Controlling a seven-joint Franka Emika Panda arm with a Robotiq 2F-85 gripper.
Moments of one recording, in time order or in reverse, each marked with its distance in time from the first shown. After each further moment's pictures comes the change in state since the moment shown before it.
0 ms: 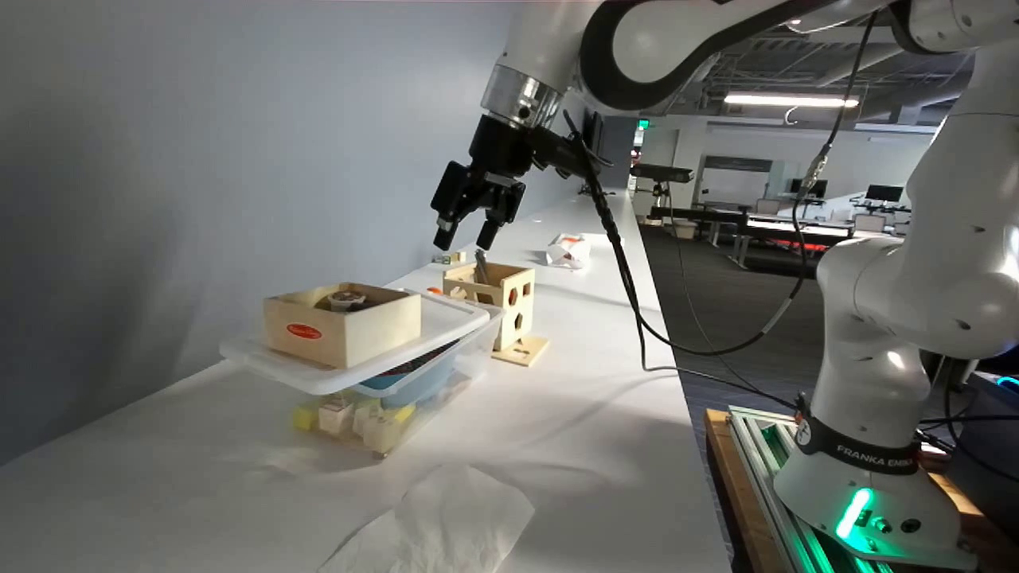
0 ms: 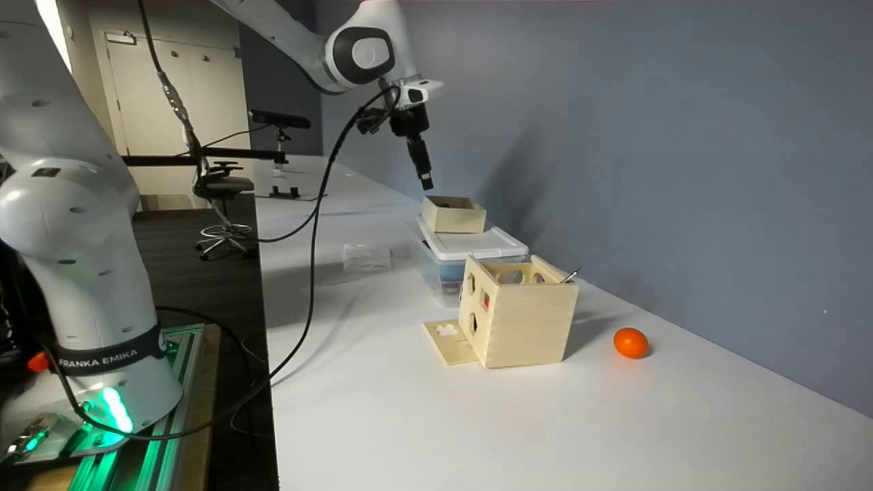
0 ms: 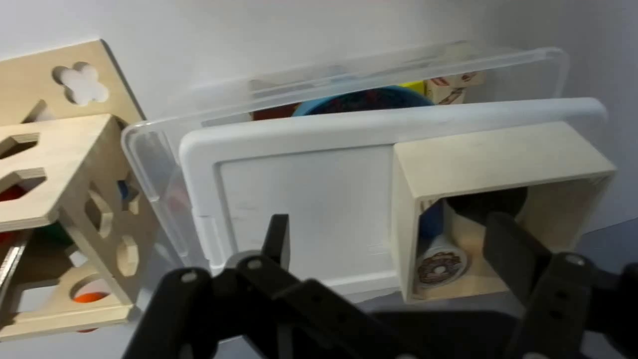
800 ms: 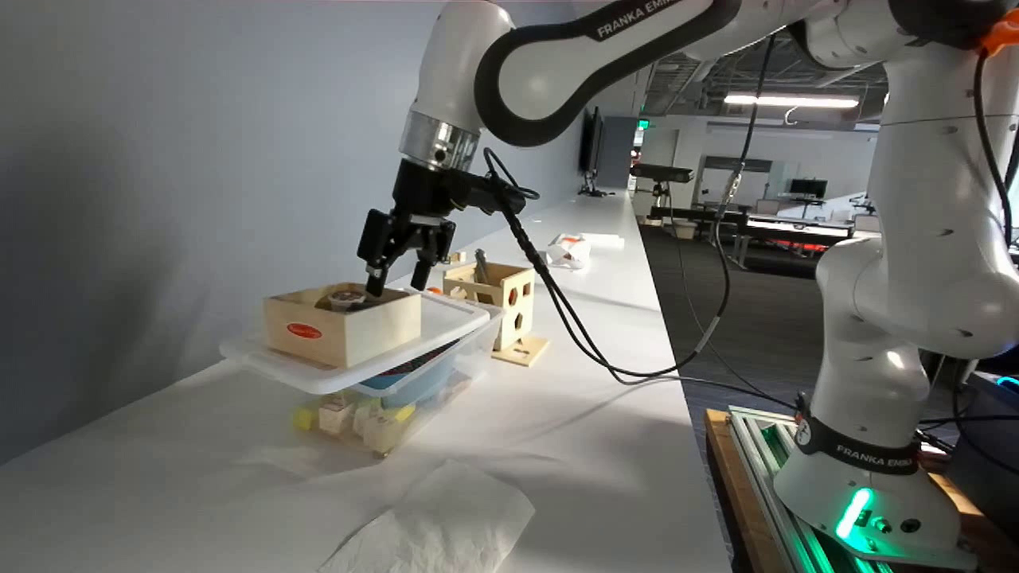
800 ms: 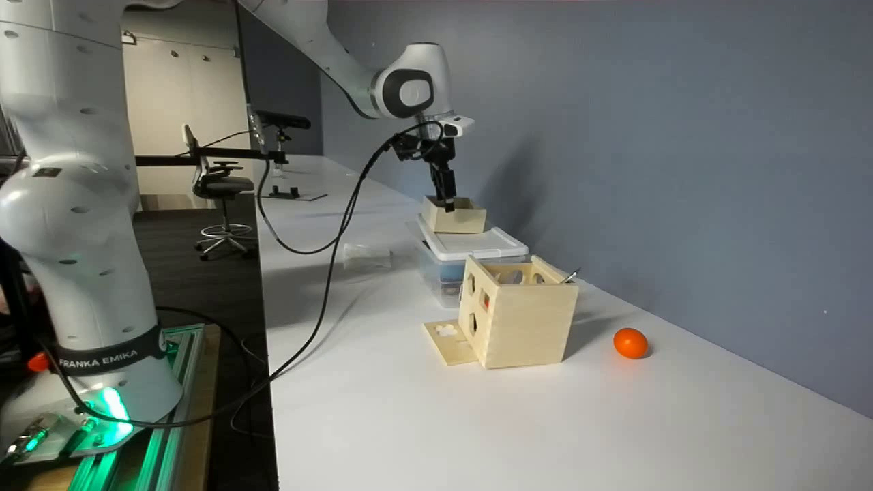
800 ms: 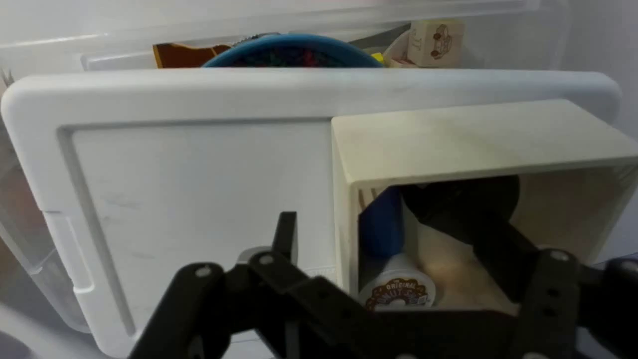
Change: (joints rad) arm 0.004 0.328 0.022 0.256 0.042 0.003 -0.069
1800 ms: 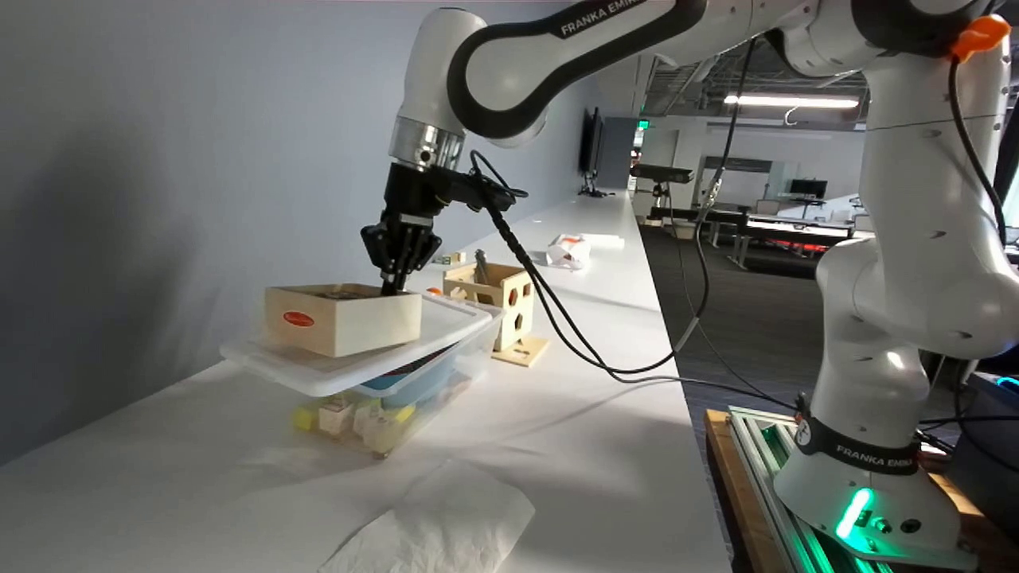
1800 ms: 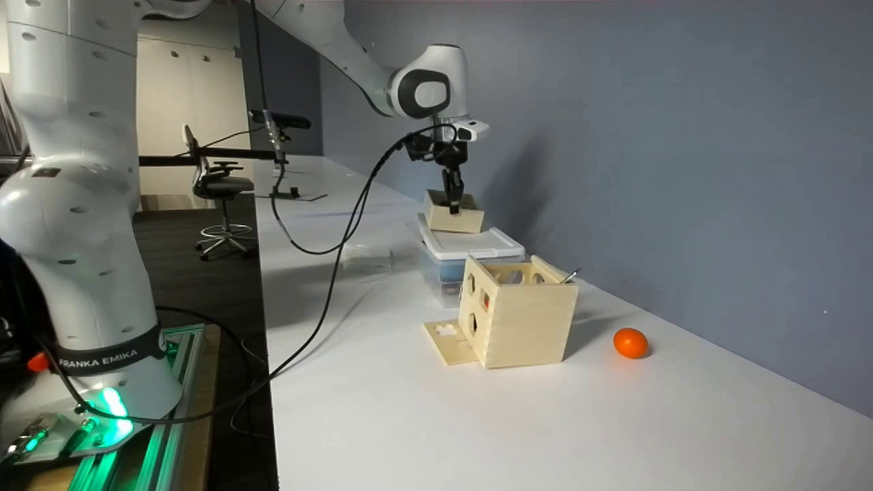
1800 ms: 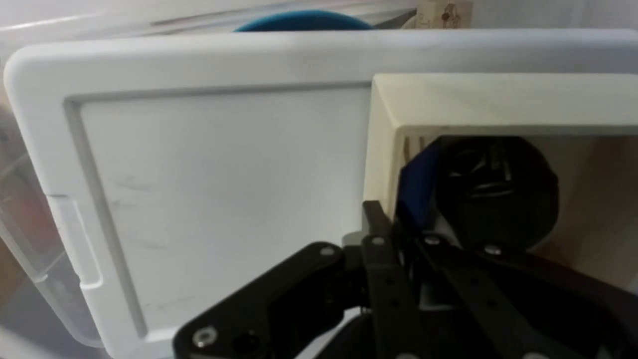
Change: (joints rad) arm -0.006 0.066 -0.033 0.098 0.063 -0.087 -0.028
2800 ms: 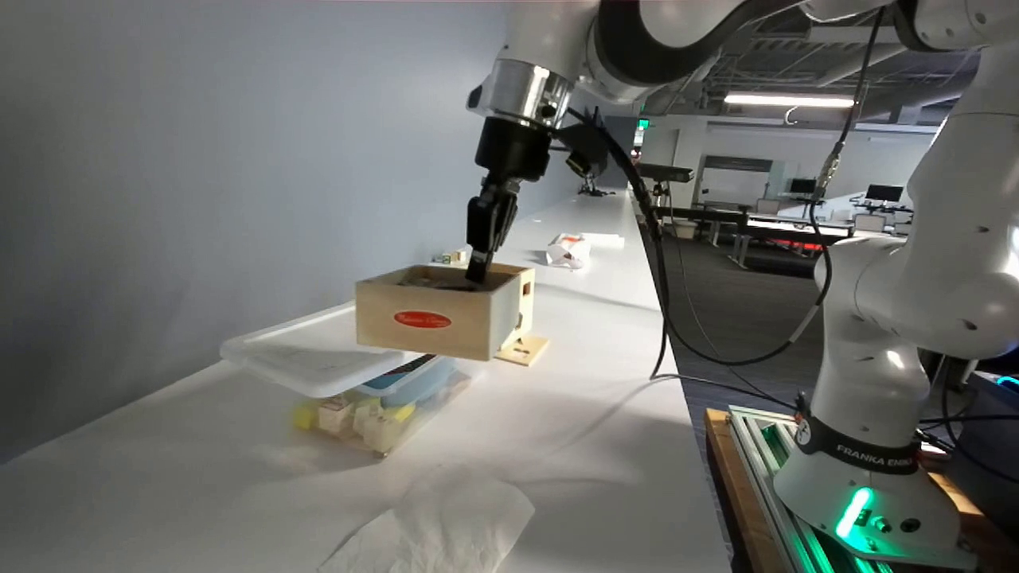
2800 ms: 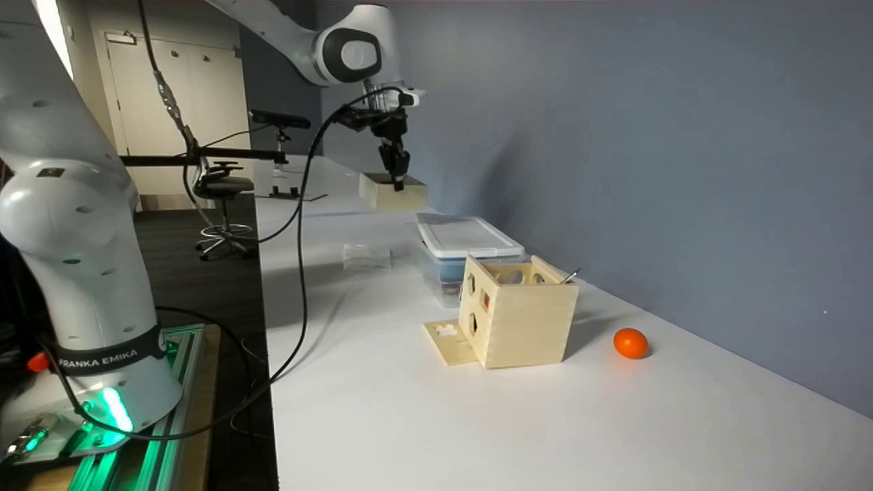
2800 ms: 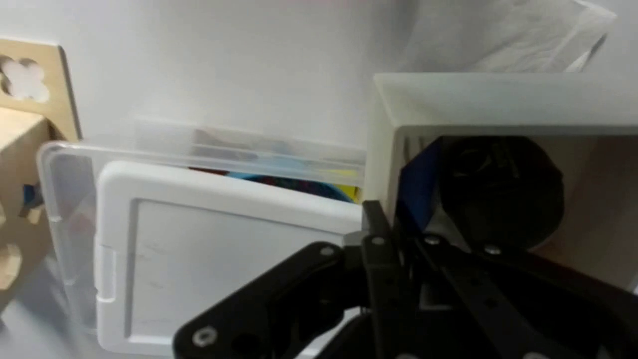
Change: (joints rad) arm 0.039 -0.412 0.072 -0.354 -0.004 -0.052 -0.193
